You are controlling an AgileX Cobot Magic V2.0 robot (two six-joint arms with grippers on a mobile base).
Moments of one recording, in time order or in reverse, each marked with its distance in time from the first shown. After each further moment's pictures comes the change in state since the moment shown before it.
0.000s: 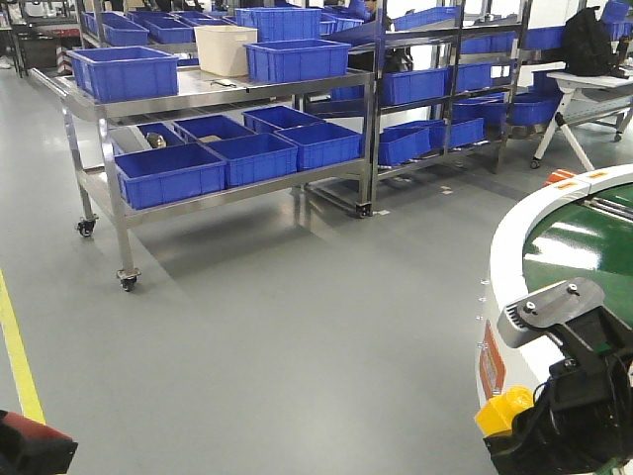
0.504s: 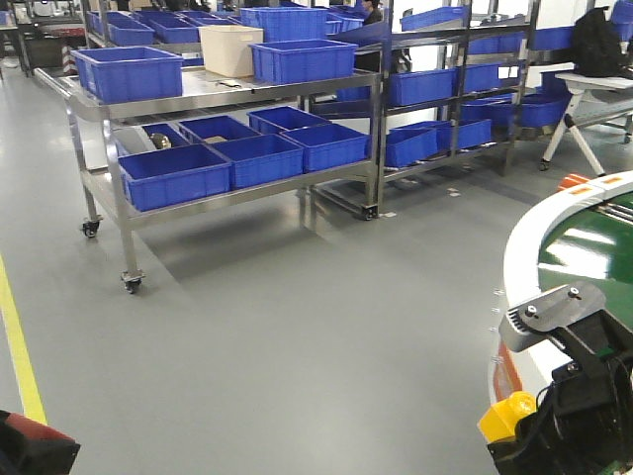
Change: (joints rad) left arm 0.000 0.001 0.000 -0.001 0.000 0.000; right arm 0.000 0.000 0.001 0.000 0.023 0.000
